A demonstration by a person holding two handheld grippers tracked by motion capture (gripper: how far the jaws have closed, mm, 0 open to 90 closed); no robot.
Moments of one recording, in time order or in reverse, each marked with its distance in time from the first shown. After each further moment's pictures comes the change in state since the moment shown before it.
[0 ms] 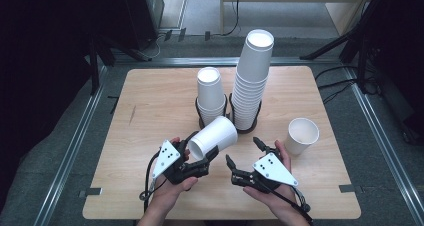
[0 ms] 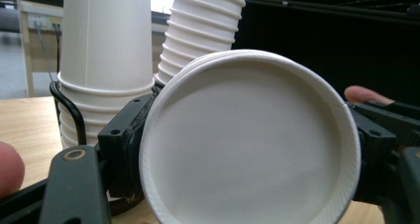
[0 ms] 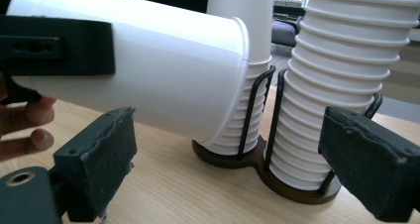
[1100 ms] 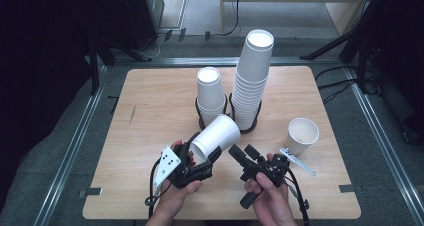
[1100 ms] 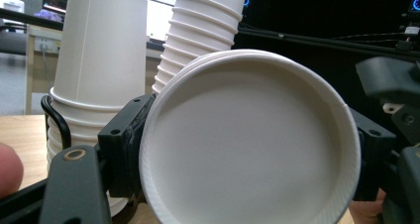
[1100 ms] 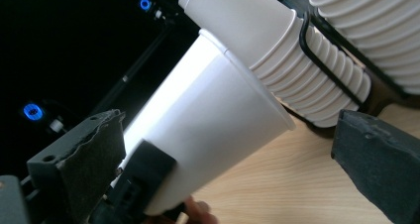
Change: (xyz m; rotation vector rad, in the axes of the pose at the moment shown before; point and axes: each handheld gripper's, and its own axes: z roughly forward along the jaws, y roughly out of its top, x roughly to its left) left arm -0.010 -0.011 0.001 -0.119 0.008 -0.019; right arm -0.010 0.008 -0.004 -0.040 0.200 0.965
